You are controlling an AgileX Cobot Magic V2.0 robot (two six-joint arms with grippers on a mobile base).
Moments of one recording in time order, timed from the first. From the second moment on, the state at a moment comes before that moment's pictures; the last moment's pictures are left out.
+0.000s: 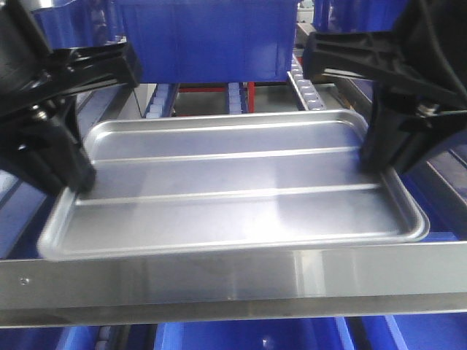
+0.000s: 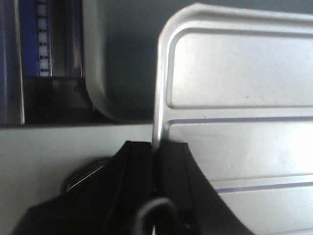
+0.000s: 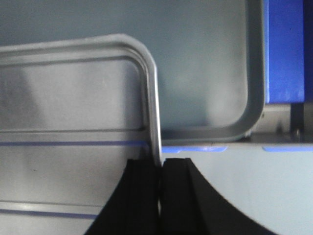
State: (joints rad) left arm -0.71 1.36 -0.91 0.12 0.69 -0.72; right arm 0.65 1.33 -0.88 -0.33 0.68 0.97
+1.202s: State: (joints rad) left arm -0.61 1.80 -1.20 0.11 0.63 -0.61; right arm 0.50 1.70 -1.11 -0.37 0.62 0.91
